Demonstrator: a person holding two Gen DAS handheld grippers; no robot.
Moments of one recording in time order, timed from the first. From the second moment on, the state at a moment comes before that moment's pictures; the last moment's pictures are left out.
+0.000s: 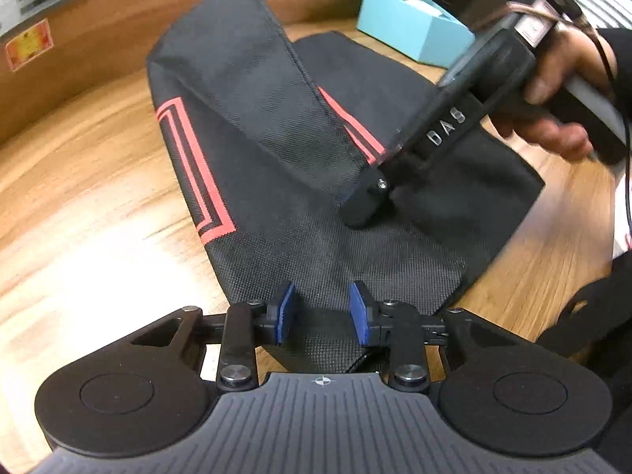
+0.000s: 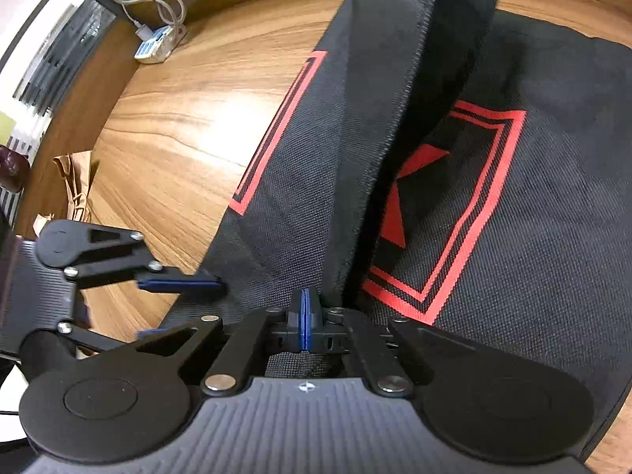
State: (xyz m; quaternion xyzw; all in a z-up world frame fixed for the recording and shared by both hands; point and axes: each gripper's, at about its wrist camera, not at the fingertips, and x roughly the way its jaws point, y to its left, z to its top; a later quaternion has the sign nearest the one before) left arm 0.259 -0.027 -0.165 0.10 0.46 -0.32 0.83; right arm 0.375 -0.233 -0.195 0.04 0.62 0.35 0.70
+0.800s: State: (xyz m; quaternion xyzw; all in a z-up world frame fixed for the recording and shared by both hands) left arm 0.267 -0.020 -0.168 0.03 0.45 -0.30 0.84; right arm 0.595 -0.172 -0.222 0.15 0.55 0.34 0.75
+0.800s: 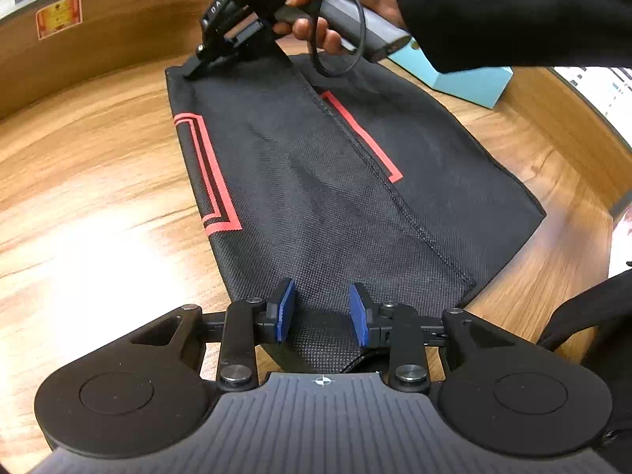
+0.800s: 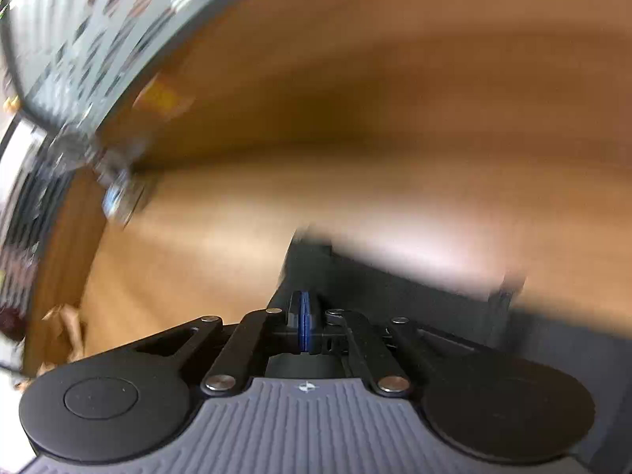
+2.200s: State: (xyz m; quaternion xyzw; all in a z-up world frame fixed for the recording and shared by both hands) left arm 0.250 -0.058 -0.170 0.04 0.46 -0.24 0.85; right arm 0.230 -0.383 -0.205 0.44 0.47 0.08 0.76
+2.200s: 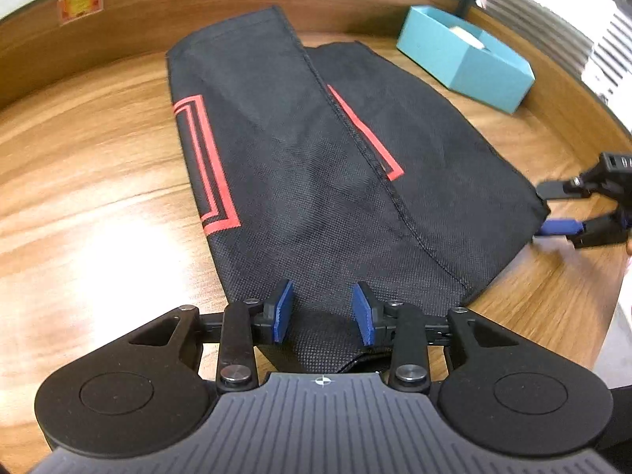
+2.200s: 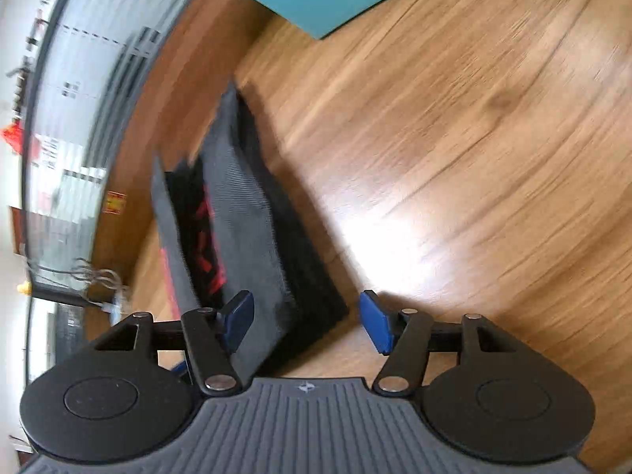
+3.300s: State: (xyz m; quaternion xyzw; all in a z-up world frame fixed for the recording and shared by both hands) left arm 0.256 0.018 -0.098 -0.04 0.40 -0.27 0.87; right arm 0.295 -0.192 -0.197 0.19 0.55 0.35 0.74
